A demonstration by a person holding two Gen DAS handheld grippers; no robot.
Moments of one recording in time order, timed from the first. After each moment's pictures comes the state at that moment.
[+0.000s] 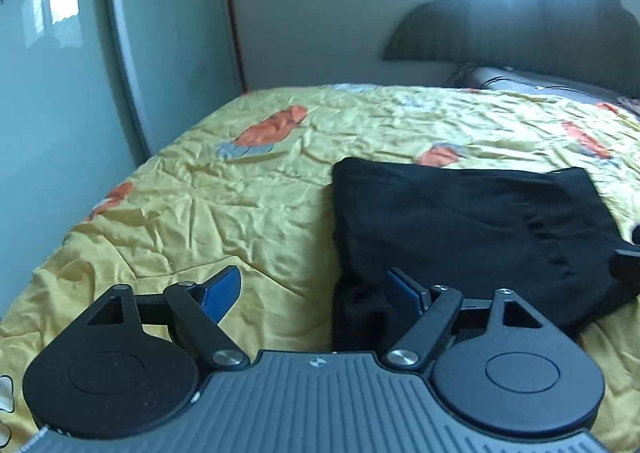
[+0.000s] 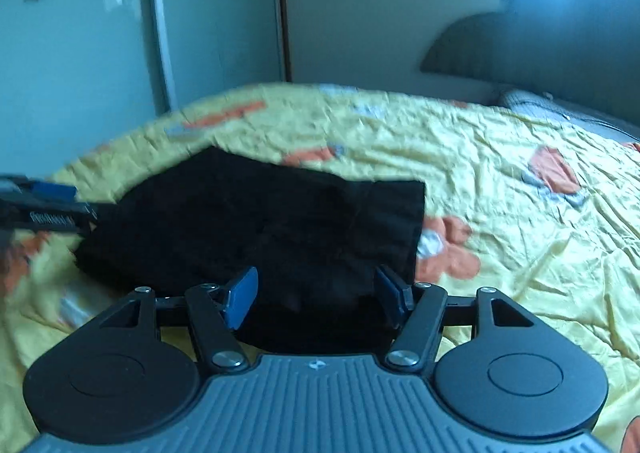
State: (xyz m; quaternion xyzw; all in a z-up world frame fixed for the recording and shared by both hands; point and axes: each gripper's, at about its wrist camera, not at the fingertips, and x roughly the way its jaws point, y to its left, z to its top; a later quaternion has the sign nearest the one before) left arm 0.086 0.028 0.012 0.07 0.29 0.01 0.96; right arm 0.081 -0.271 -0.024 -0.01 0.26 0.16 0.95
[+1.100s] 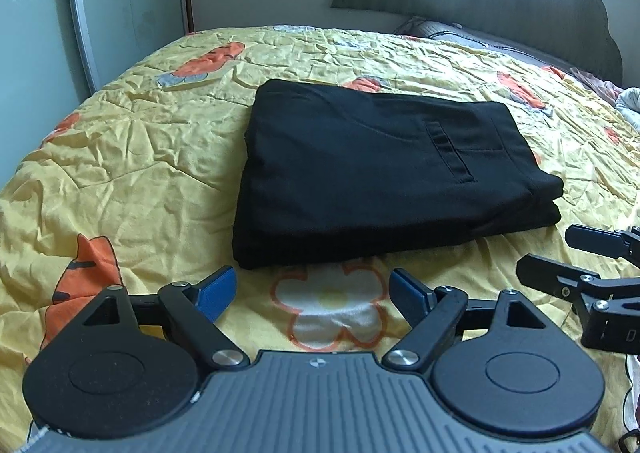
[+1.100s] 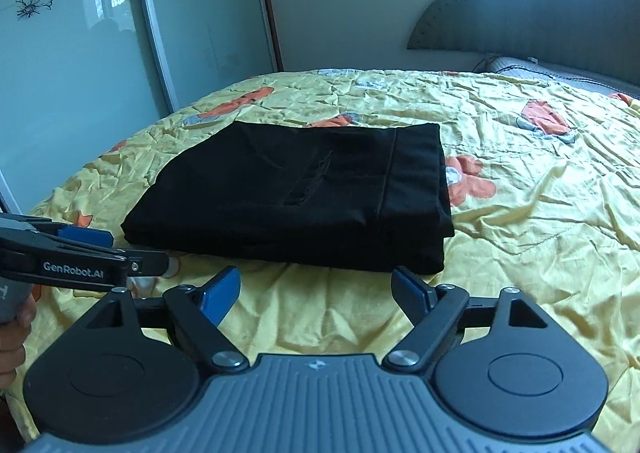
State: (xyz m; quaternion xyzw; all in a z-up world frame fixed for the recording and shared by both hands) left arm 0.044 0.007 -0.005 0.03 0.38 -0.07 0.92; right arm 0.034 -0.246 -0.039 0.04 0.30 0.13 0.95
